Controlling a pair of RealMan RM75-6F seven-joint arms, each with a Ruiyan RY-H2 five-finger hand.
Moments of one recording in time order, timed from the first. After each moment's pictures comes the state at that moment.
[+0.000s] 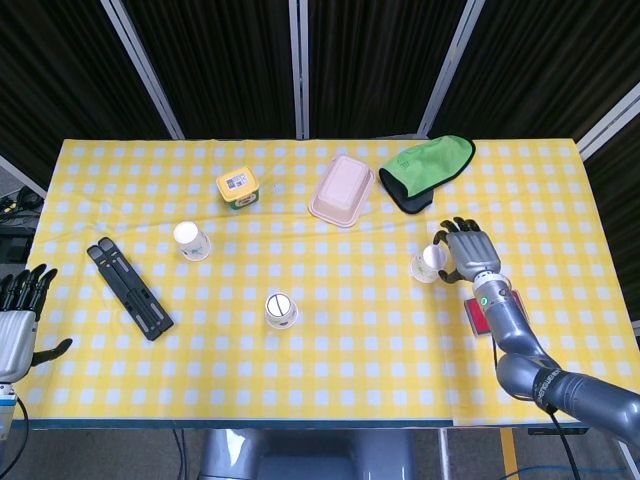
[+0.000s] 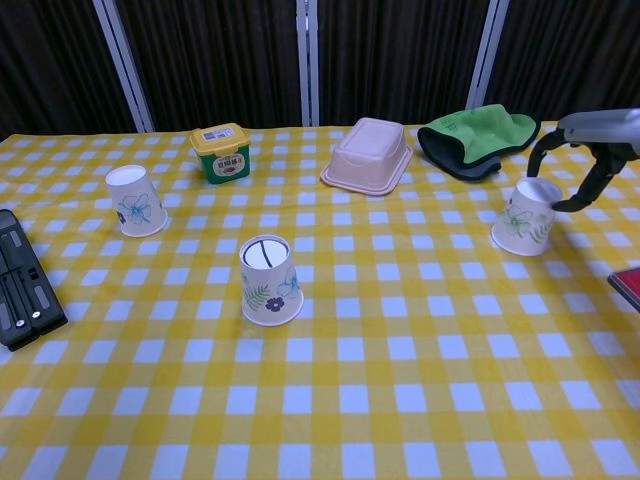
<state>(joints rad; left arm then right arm) -0.11 -1.17 -0.07 -1.61 1.41 1.45 0.17 0.79 -1.35 0.19 -1.36 -0.74 0.76 -0.39</state>
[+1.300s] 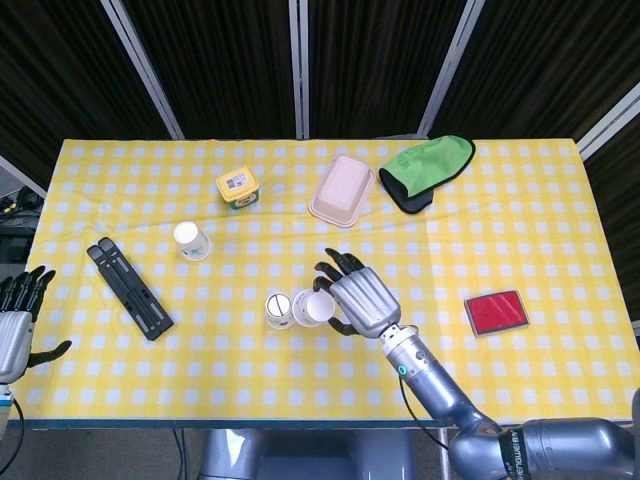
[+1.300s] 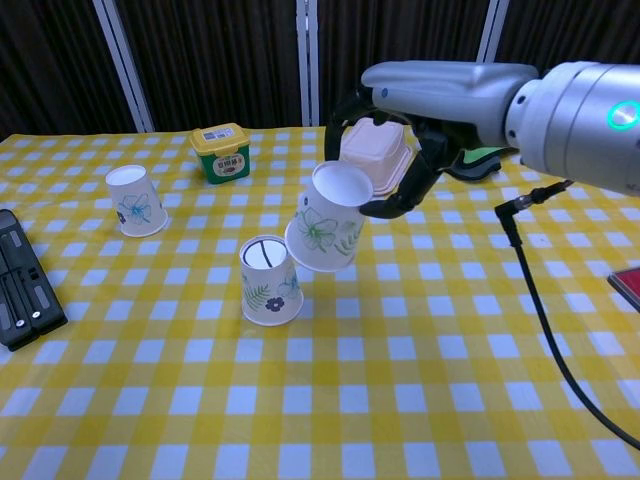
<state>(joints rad) -0.11 -1.15 -0.06 -1.58 1.40 1.42 0.09 0.86 -1.44 0.22 -1.97 -0.95 1.11 -0.66</state>
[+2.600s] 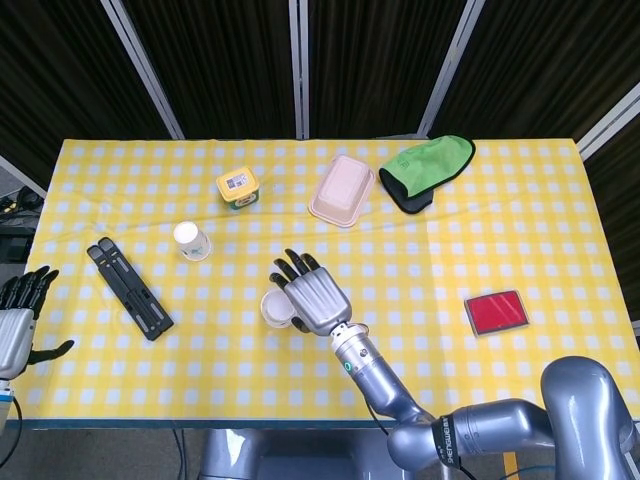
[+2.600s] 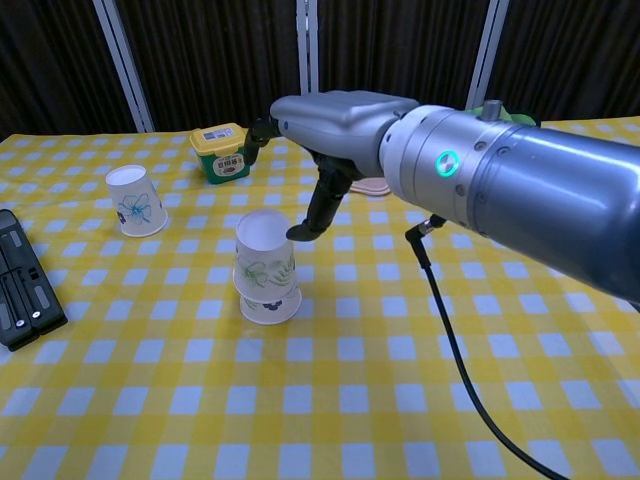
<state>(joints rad) -0.13 -1.15 -0.06 -1.55 1.40 1.37 0.01 1.01 -1.68 0.26 -1.81 -0.81 1.18 -0.79</state>
